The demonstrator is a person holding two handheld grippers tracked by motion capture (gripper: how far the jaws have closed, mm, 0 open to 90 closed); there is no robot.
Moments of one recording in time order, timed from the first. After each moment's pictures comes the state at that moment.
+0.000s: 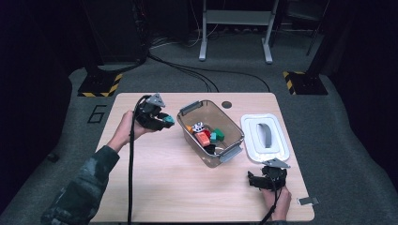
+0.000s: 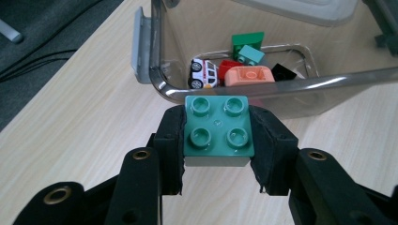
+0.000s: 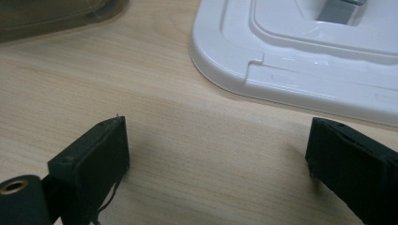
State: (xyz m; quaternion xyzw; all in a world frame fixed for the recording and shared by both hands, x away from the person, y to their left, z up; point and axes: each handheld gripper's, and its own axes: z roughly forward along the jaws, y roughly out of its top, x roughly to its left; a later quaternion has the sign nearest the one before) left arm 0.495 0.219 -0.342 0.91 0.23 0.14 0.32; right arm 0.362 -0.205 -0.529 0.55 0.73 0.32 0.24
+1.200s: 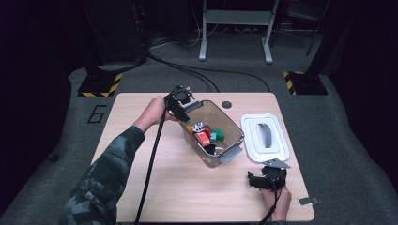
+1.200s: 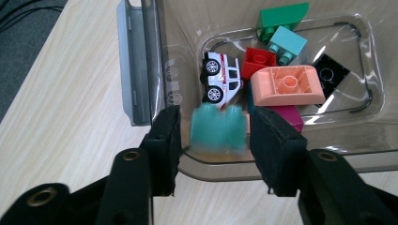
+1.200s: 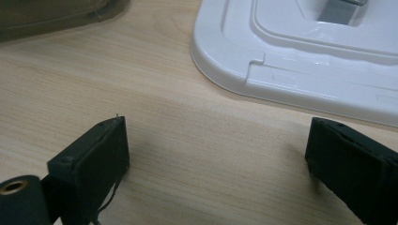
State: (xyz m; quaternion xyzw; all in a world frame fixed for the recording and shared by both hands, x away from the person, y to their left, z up) left arm 0.561 0.140 -0.357 0.95 0.23 0.11 0.18; right arm 0.361 -0.205 -0.529 0.55 0.74 0.32 0.24
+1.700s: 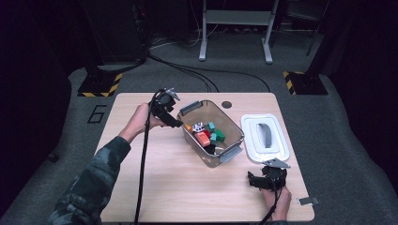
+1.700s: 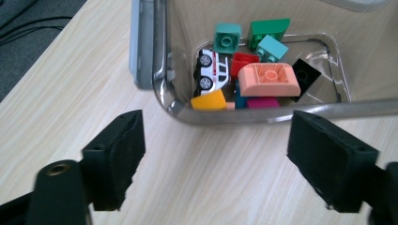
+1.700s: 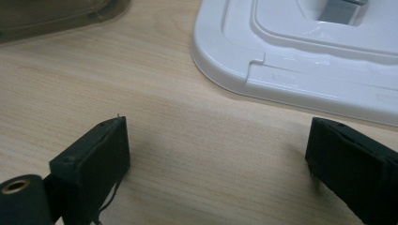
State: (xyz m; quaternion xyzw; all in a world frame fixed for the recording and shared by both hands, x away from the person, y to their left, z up) left arm 0.527 0.193 -0.355 0.92 0.26 0.11 0.27; right arm 0.362 -0.206 -0.529 0.55 0.73 0.32 0.24
